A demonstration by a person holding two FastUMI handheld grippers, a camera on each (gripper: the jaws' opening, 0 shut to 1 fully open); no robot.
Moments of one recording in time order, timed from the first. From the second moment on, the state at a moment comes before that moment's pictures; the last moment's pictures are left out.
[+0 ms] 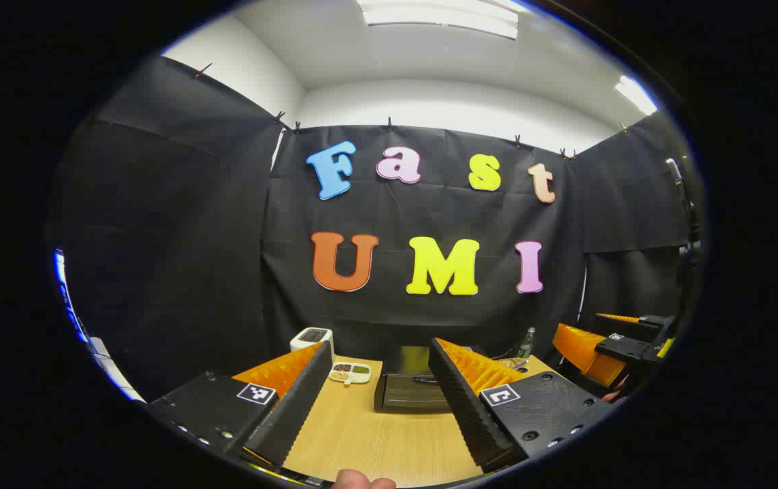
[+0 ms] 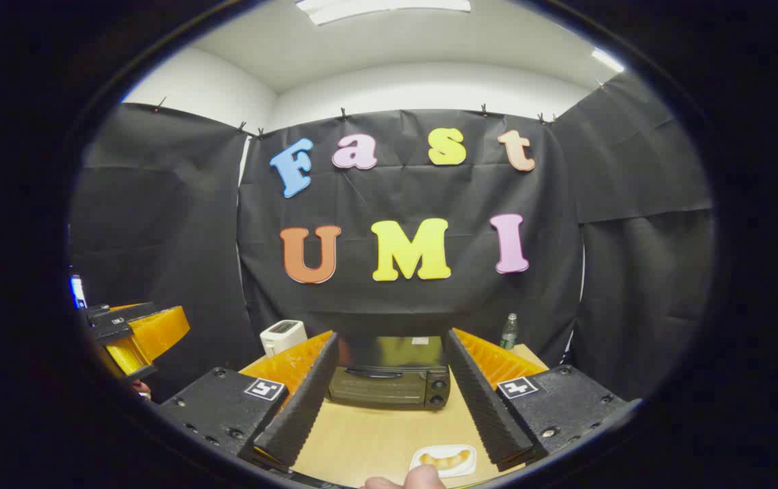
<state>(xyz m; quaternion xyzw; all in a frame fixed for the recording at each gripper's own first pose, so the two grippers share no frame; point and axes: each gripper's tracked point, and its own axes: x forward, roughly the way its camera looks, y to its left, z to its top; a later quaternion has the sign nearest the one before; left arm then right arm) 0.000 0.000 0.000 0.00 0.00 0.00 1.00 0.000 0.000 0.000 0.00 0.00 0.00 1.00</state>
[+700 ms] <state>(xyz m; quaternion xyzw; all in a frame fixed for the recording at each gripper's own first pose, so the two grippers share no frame) 0.012 -0.024 -0.020 0.00 0.02 -0.02 1.00 0.003 -0.023 -0.010 0.01 0.01 -0.03 1.00</state>
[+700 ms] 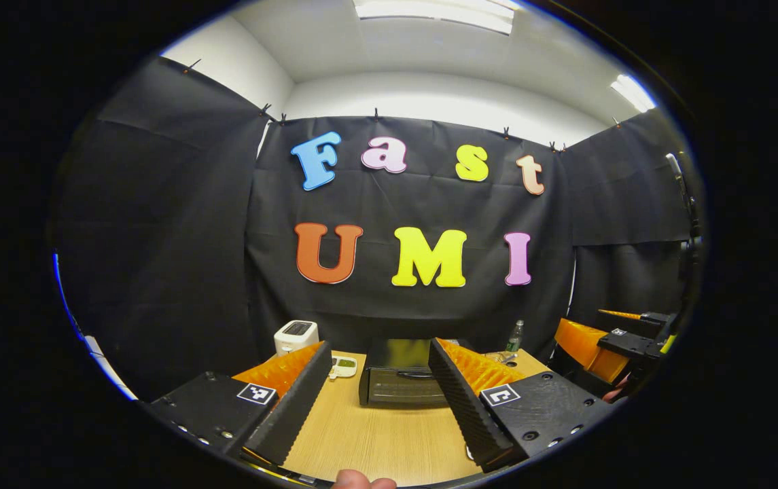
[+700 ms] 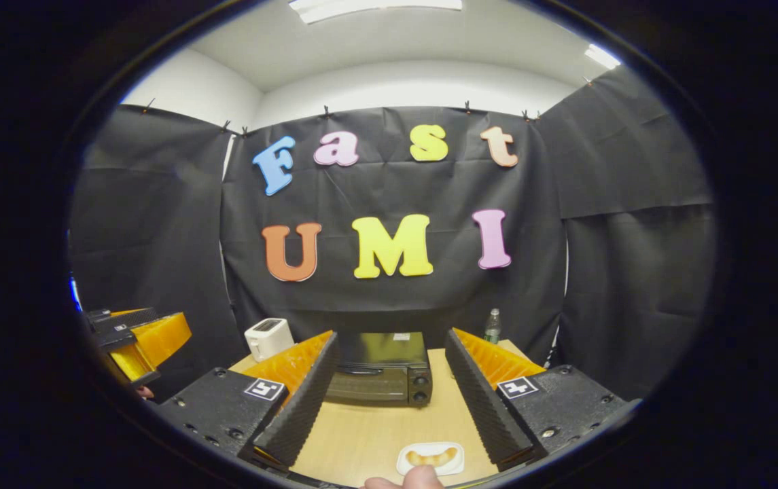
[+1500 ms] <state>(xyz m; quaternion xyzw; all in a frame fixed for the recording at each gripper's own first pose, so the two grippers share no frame) 0.019 -0.038 -0.032 0.00 0.04 -0.02 1.00 0.011 -0.036 -0.011 0.01 0.01 -0.02 1.00</state>
